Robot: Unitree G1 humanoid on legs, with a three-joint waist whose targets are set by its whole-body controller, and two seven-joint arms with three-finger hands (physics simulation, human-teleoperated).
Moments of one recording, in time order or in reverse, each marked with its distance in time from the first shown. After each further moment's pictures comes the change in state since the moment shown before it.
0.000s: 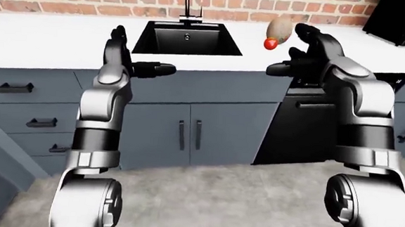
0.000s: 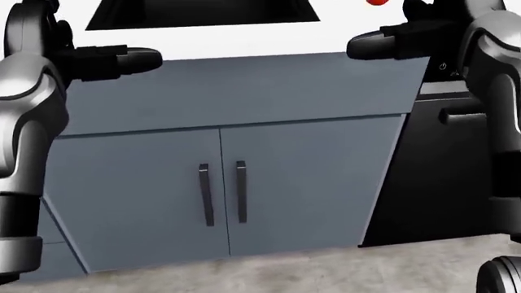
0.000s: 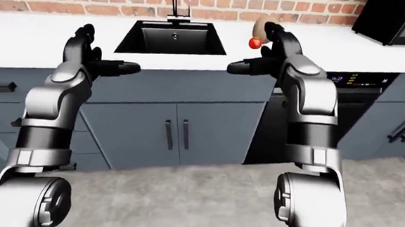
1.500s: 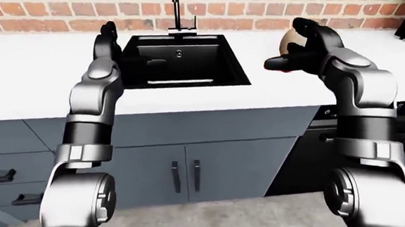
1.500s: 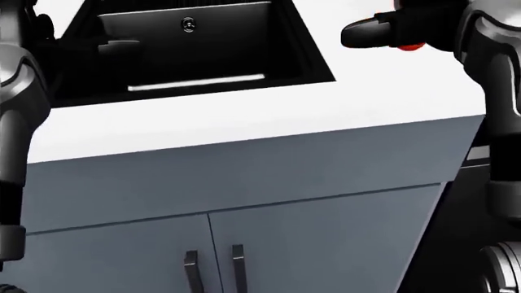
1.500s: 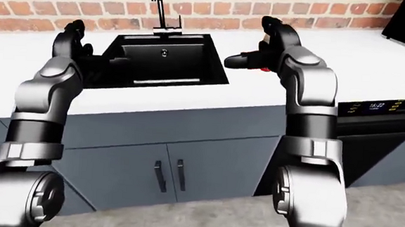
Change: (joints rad) left arm -0.038 0.050 0.019 0.079 -0.015 -0.034 -0.009; right arm -0.065 0.004 0.013 0.024 -0.029 0.048 0.014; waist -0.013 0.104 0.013
